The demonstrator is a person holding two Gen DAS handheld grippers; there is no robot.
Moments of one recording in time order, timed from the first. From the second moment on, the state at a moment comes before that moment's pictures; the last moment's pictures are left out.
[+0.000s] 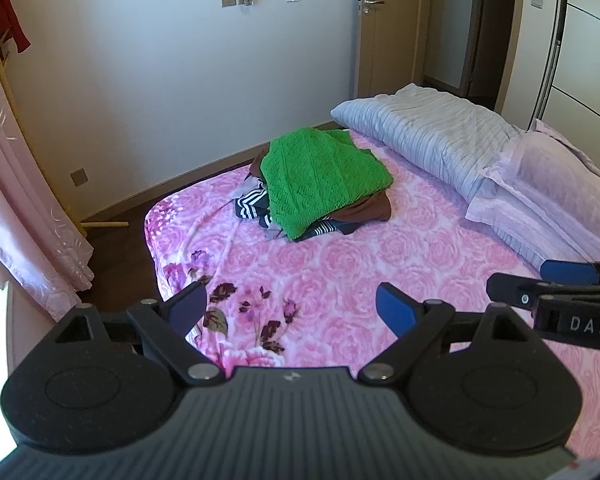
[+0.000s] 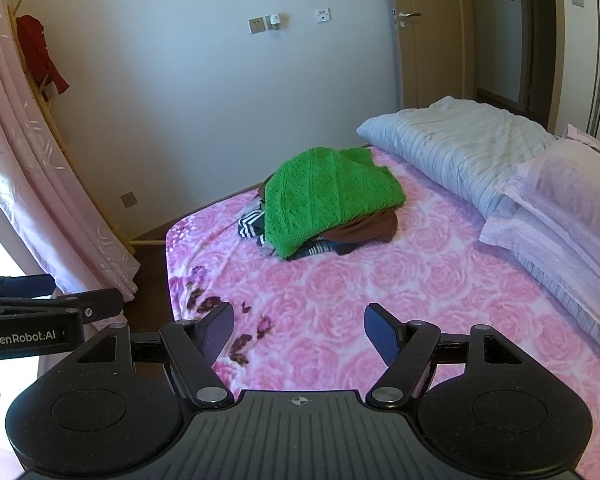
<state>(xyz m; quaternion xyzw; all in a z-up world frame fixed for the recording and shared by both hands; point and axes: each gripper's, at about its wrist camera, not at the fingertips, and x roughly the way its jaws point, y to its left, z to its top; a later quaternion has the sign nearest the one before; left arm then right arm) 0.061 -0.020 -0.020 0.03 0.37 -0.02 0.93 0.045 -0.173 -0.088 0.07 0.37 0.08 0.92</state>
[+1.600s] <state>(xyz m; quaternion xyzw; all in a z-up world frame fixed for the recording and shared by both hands) 0.466 0.053 -0.117 0.09 0.46 -0.13 0.88 0.374 -0.132 -0.191 0.14 0.44 -0.03 0.89</state>
